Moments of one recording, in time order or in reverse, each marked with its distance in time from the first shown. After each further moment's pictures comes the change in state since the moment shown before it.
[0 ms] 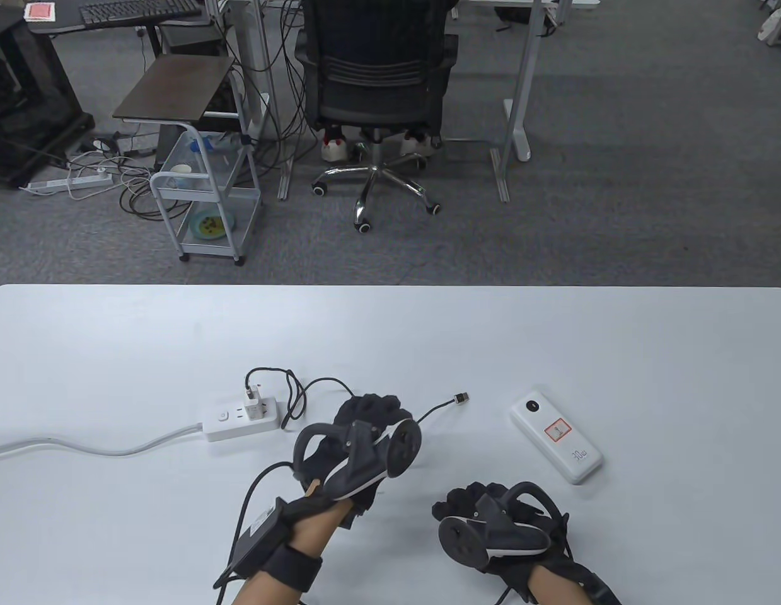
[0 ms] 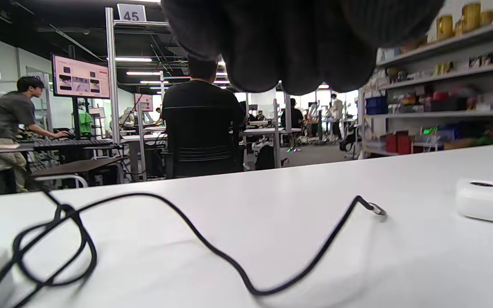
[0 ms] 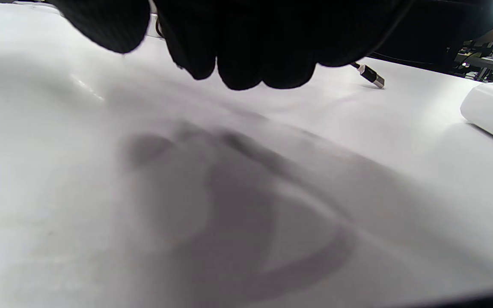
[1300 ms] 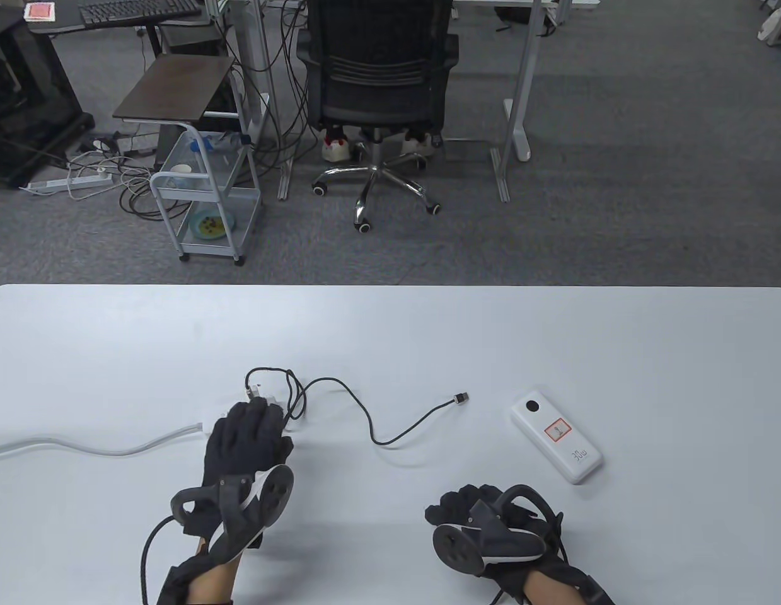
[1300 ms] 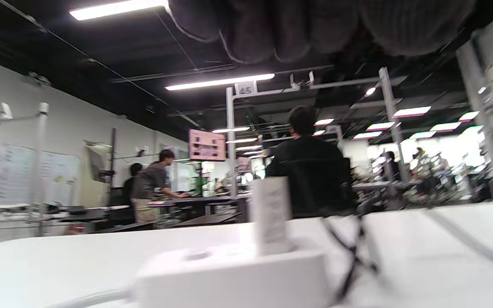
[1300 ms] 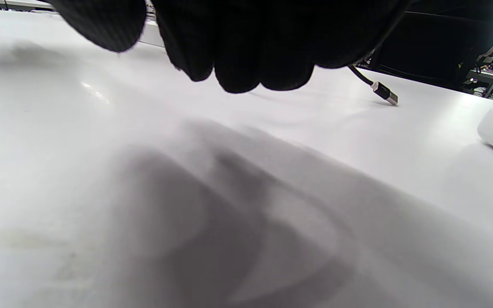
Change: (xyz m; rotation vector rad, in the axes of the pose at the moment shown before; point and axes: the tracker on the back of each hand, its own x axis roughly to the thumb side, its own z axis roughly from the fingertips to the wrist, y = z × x) left_hand -0.130 -0.024 0.066 0.238 0.356 -0.236; right_hand 0.010 -0.005 0.002 -0.048 -0.030 0.035
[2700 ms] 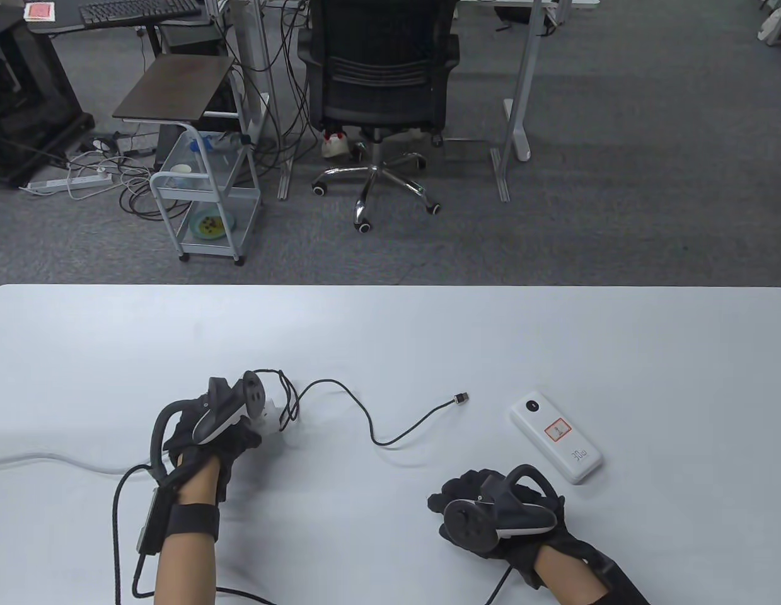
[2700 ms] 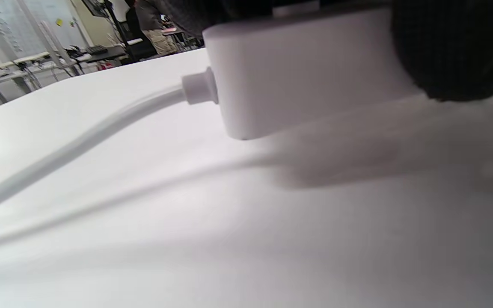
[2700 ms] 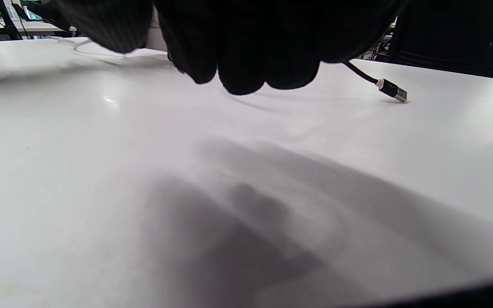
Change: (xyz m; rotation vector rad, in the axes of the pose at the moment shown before) left_hand -0.028 -0.081 -0.094 -0.745 -0.026 -0.089; right_hand -0.026 -0.008 -0.007 0.001 -0.048 -0.105
